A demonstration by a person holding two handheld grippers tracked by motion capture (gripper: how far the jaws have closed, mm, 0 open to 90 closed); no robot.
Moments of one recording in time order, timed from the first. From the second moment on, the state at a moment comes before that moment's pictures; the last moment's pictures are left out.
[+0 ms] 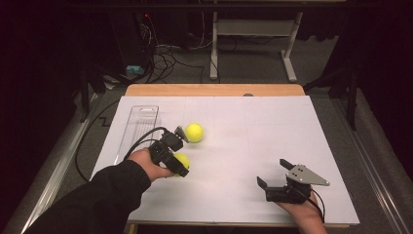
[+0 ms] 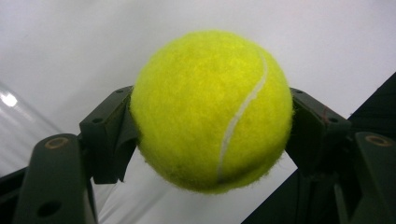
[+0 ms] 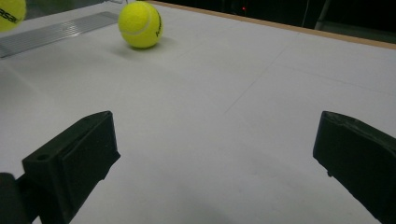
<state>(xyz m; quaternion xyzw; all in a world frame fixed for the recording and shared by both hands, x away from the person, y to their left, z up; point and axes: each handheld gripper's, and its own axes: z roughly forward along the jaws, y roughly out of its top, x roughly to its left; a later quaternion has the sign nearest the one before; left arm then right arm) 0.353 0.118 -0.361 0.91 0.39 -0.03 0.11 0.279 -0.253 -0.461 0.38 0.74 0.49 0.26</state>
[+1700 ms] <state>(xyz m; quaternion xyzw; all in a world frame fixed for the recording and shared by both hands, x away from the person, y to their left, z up) 0.407 0.233 -0.310 0.86 0.50 -0.01 0.08 0.280 -0.259 -0.463 0.38 0.75 0.48 0.26</state>
